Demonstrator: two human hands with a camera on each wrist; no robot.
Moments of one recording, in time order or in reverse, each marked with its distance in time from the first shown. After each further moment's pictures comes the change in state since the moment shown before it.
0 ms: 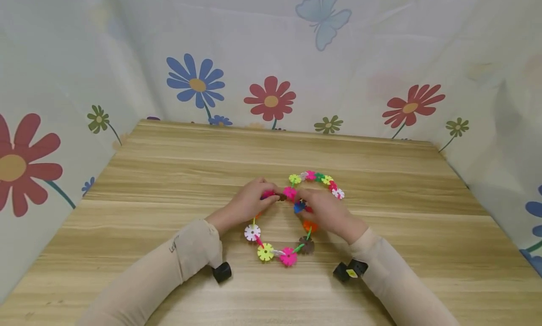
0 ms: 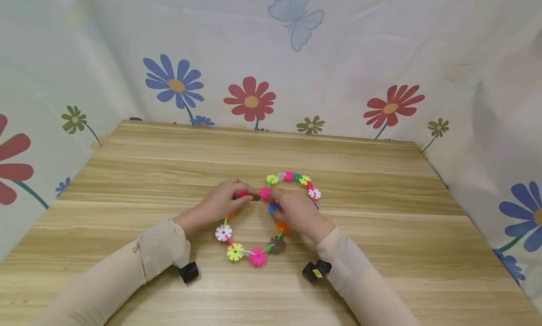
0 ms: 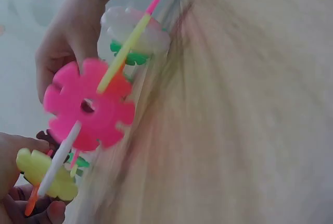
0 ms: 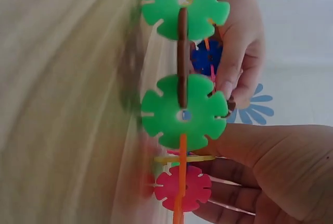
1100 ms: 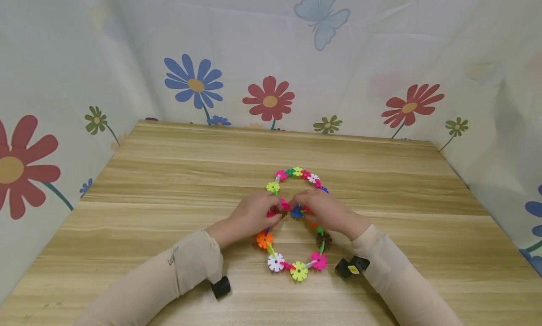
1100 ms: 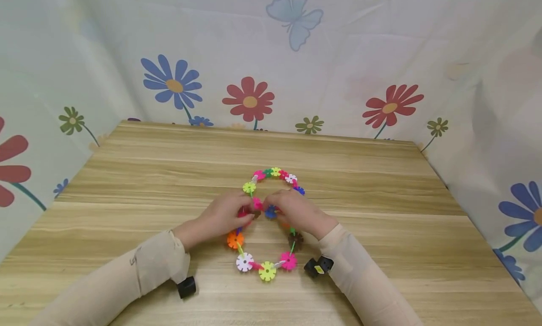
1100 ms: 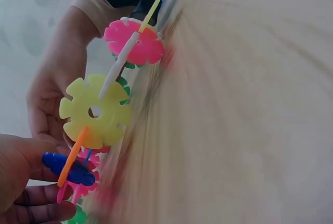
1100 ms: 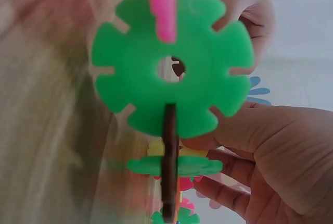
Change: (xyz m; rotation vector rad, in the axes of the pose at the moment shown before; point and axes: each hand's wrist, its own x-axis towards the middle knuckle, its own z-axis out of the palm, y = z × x) left_hand -0.016 0.024 0.007 0.196 -0.015 0.143; right_hand 0.000 0.009 -0.006 0.039 -0.118 -0.159
